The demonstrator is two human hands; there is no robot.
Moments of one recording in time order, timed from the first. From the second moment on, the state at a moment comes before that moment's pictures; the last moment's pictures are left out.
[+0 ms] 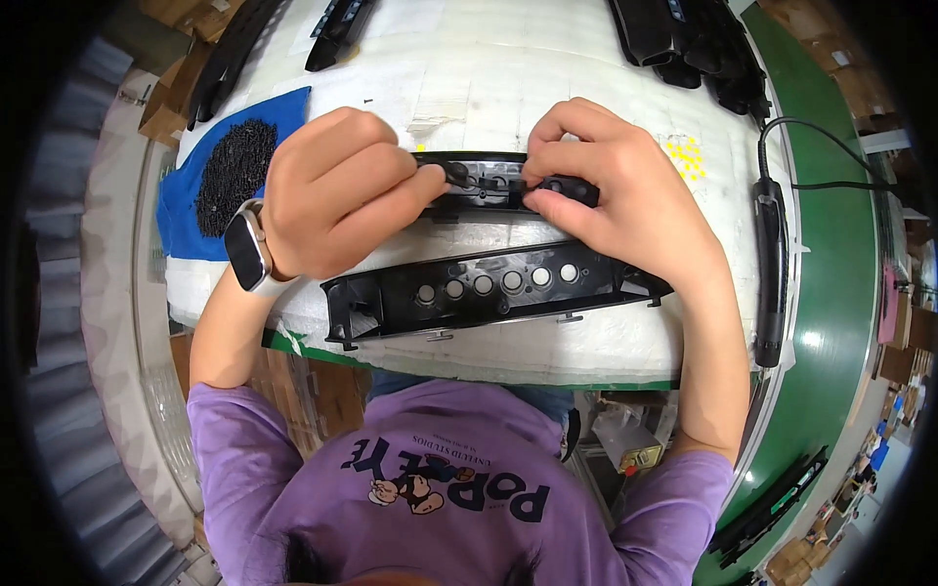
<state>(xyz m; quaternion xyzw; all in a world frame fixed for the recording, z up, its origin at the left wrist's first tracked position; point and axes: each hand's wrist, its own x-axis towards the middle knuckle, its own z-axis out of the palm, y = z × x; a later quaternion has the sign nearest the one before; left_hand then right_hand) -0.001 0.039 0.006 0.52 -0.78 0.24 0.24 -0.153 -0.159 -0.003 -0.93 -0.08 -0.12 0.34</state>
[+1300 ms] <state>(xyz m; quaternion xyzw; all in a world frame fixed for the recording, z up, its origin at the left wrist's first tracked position) 0.023 0.025 -0.017 0.64 -0.70 -0.14 0.28 -0.152 -0.166 -0.007 -0.97 -0.01 -0.07 0.25</state>
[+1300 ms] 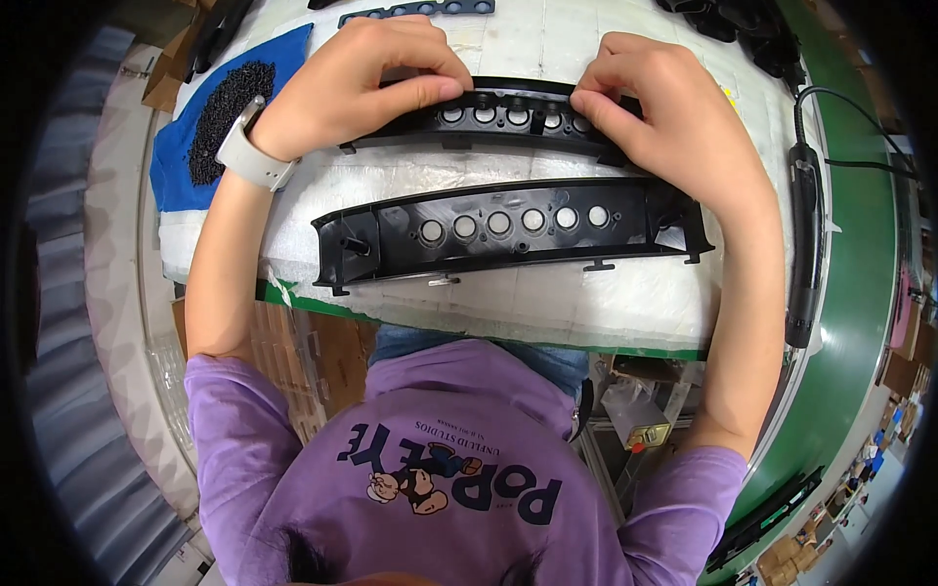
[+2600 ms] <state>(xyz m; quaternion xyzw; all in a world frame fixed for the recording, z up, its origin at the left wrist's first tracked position) 0.057 0.042 -0.020 0.74 -0.63 0.04 0.23 -0.158 -0.156 -0.008 -0.90 -0.11 -0.01 0.43</state>
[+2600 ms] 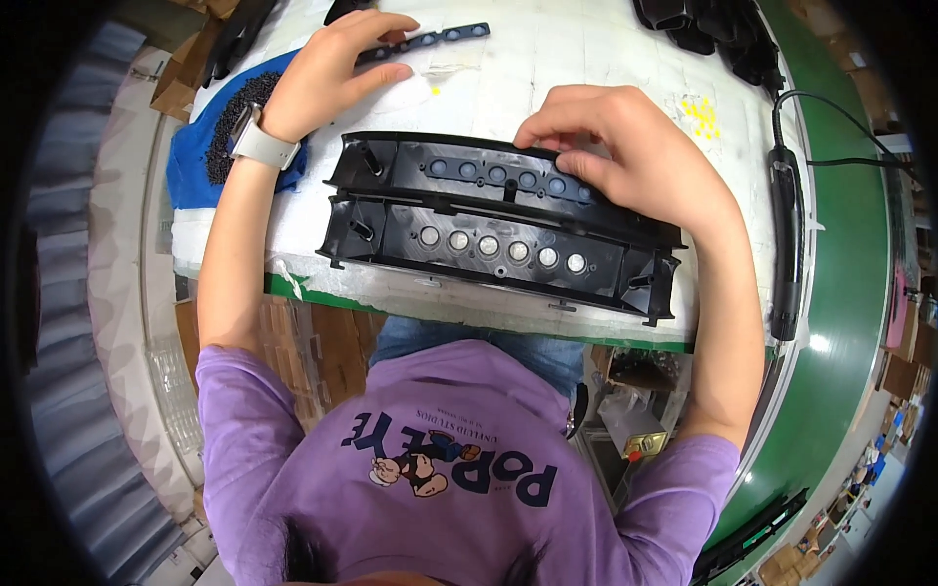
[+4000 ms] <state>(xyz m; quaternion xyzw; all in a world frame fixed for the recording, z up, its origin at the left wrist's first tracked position) -0.030 0.063 0.000 0.55 -0.72 -0.17 0.40 -0.207 -0.107 0.004 -0.92 -0.14 -0.22 0.28</state>
